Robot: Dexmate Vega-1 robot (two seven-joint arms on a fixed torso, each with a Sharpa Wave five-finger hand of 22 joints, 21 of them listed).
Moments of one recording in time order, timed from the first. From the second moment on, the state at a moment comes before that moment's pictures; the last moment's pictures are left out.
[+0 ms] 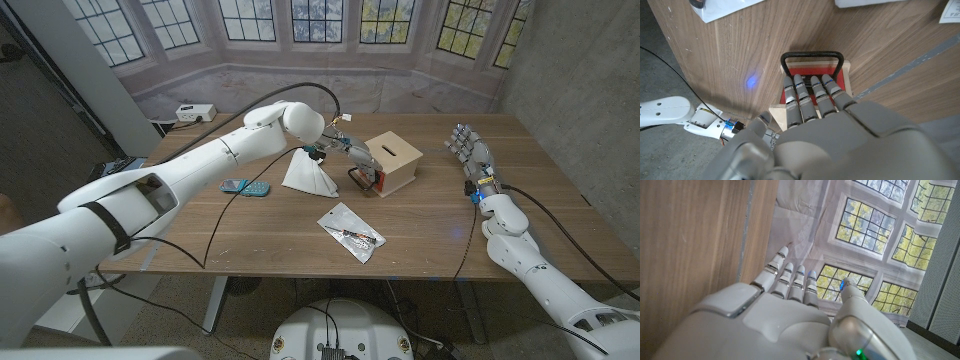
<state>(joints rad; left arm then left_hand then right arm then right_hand) 0.17 0.51 1.00 -1.49 0.35 -0.04 -0.79 0.07 0.15 0.66 0.14 0.17 0.56 -0.01 0.20 0.18 0.51 -0.06 0.23 0.19 0.38 -0.04 0.19 0.17 0.28 0.00 0.22 0.18 -0.87 -0.49 -0.24 -1.07 0.72 0.58 0.12 0.29 0.15 0.37 -0.09 0.18 0.26 -0.02 0.19 0.18 0.27 0.01 0.20 0.20 0.19 -0.04 0.21 0.21 0.45 -0.03 0.19 0.17</state>
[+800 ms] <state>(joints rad) 0.15 0.49 1.02 -1.43 0.33 -0.06 -0.79 0.06 0.14 0.67 0.14 0.17 0.63 0.06 0.20 0.18 0.53 -0.03 0.23 0.20 0.41 -0.02 0.19 0.17 0.32 0.00 0.23 0.18 -0.86 -0.48 -0.24 -1.03 0.73 0.59 0.12 0.29 0.15 0.37 -0.09 0.18 0.26 -0.02 0.19 0.18 0.27 0.01 0.20 0.20 0.19 -0.04 0.21 0.21 0.45 -0.03 0.19 0.17</state>
